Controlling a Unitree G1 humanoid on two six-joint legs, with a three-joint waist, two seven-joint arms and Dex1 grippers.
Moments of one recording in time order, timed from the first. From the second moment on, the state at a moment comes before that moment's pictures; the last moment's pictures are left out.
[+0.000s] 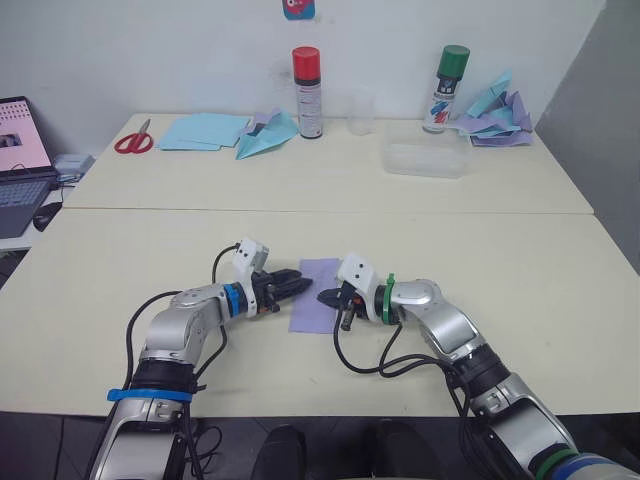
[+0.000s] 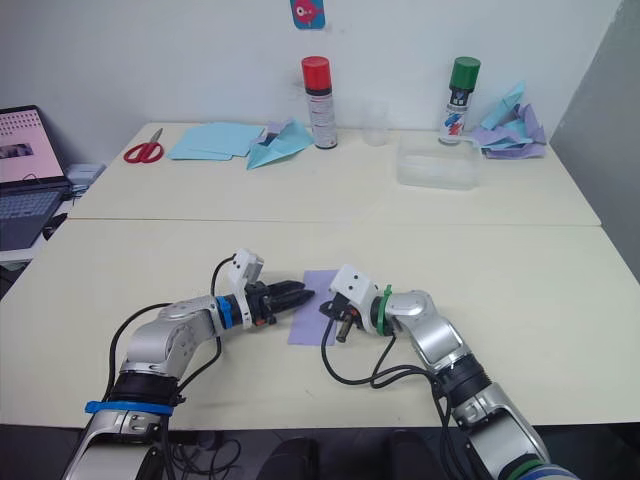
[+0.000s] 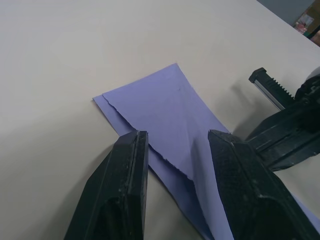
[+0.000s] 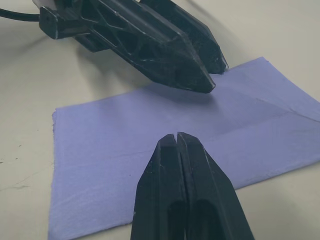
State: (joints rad) left arm -0.42 0.45 0.01 0.26 -0.42 0.55 -0.93; right arm -0.54 -0.20 0.40 0.22 0.03 0.39 0.81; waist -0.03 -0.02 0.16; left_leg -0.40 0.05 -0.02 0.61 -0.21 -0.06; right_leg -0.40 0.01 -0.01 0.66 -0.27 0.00
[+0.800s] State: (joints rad) left arm -0.31 0.53 0.06 0.11 -0.47 0.65 -0.92; right arm -0.54 -0.19 0.40 0.22 0.03 0.39 0.80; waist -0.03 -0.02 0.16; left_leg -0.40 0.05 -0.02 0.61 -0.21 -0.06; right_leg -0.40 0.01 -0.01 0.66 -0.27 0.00
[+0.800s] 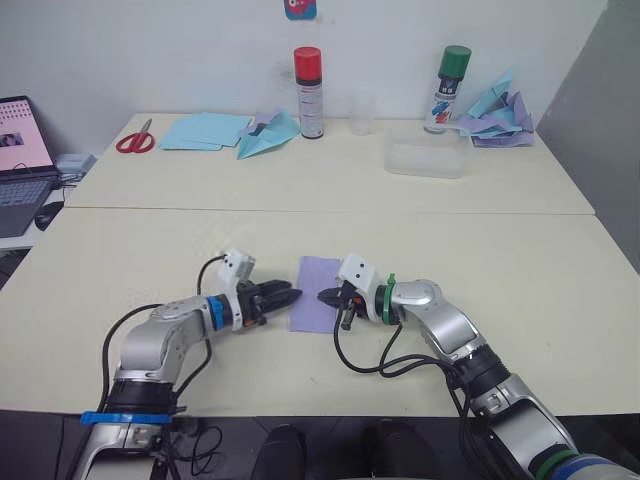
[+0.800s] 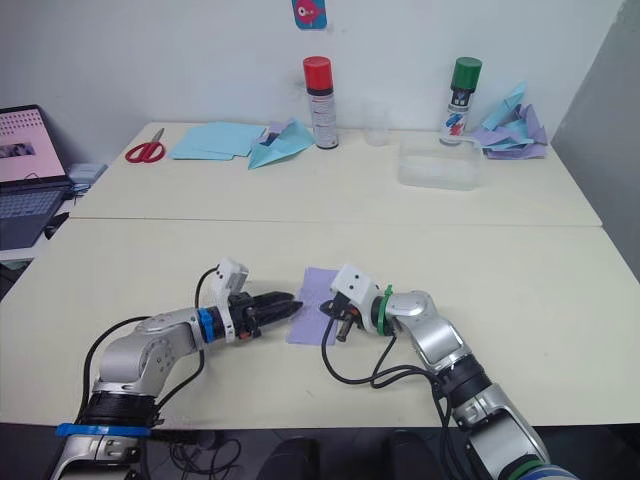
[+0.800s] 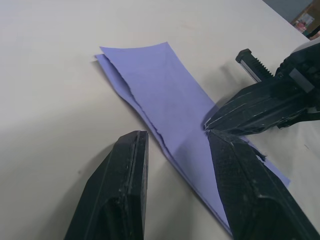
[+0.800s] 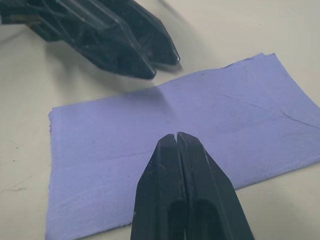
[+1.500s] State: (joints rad) left arm -0.41 0.48 0.05 0.22 -0.42 0.53 -0.89; right arm -0.53 -0.19 0.40 0.21 0.03 0.39 0.80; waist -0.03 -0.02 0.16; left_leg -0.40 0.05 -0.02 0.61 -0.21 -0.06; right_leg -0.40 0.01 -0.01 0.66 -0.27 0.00
